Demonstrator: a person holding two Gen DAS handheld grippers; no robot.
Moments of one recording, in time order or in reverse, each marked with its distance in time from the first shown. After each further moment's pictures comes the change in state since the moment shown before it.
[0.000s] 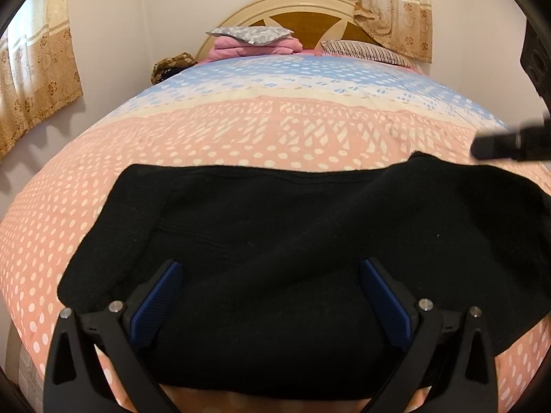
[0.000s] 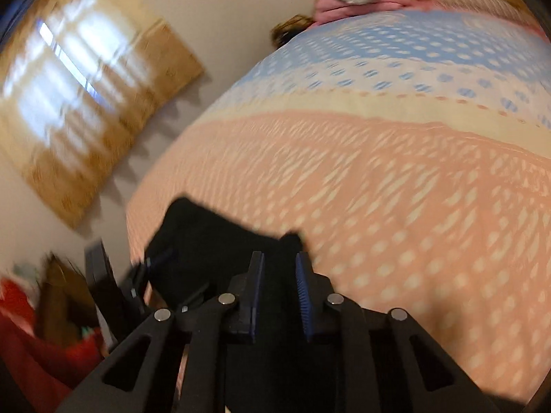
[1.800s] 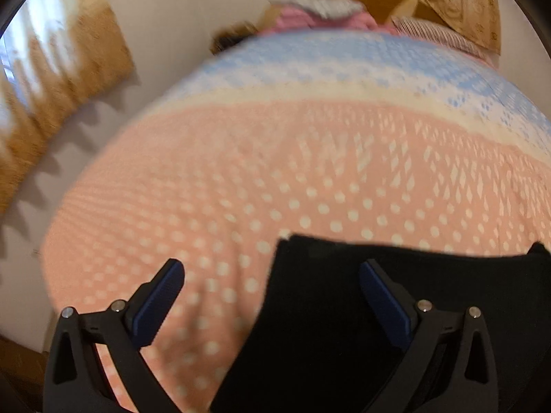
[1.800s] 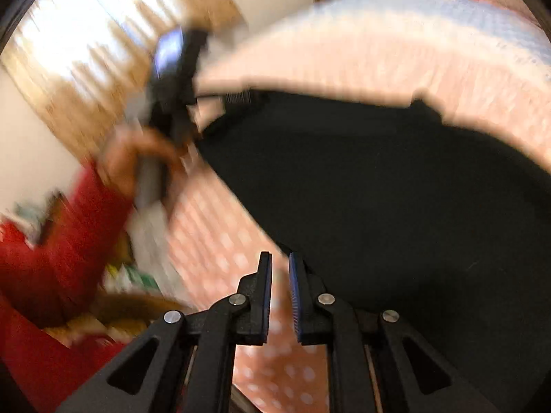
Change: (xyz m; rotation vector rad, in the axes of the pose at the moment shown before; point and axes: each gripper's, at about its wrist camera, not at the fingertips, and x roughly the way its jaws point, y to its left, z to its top) left arm 0.038 0.082 0.079 -0.069 0.112 0.304; right arm 0.012 0.064 -0.101 -0.089 0.082 0.087
